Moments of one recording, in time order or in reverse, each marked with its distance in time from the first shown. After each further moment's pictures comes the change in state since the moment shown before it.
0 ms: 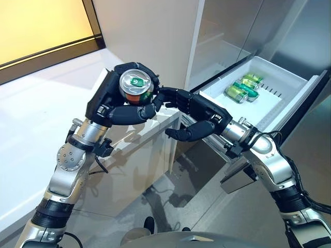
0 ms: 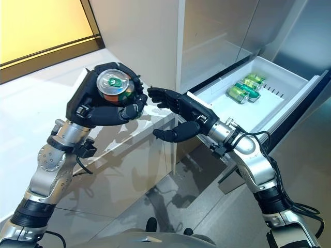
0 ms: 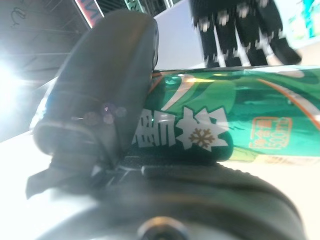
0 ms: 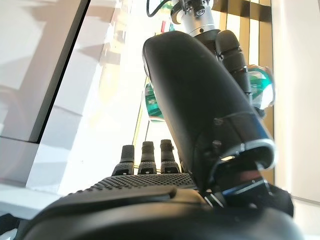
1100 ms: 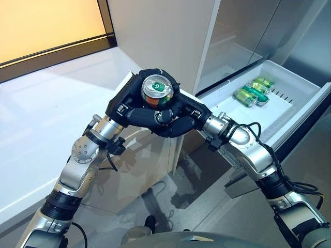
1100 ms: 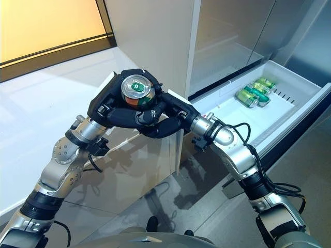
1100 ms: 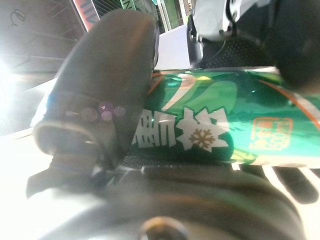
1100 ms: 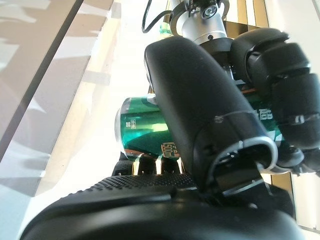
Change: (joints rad) left arm -0.086 -0.007 -0.111 0.000 -0.060 0.106 -0.055; right arm -0.157 0.043 0.163 0.071 -0.014 0.049 -0.083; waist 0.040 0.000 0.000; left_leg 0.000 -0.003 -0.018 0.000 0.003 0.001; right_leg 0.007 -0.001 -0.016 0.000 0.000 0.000
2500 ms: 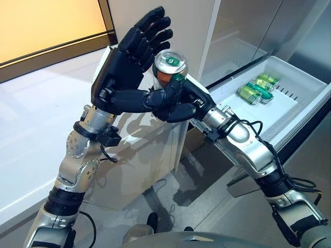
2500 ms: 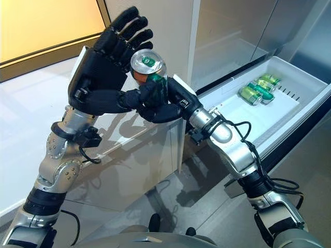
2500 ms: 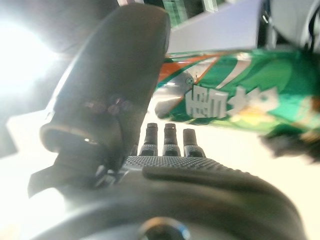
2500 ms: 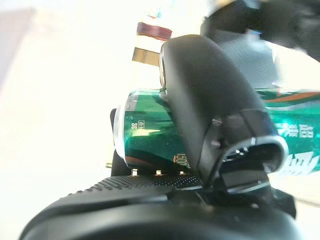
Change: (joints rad) left arm 0.004 -0.148 0.140 -0.080 -0.354 0.005 -0.038; right arm -0.011 -0.004 -0.081 -0.147 0.043 -0.003 -0.198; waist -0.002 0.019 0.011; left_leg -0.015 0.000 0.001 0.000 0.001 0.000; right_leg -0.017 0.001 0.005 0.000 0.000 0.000
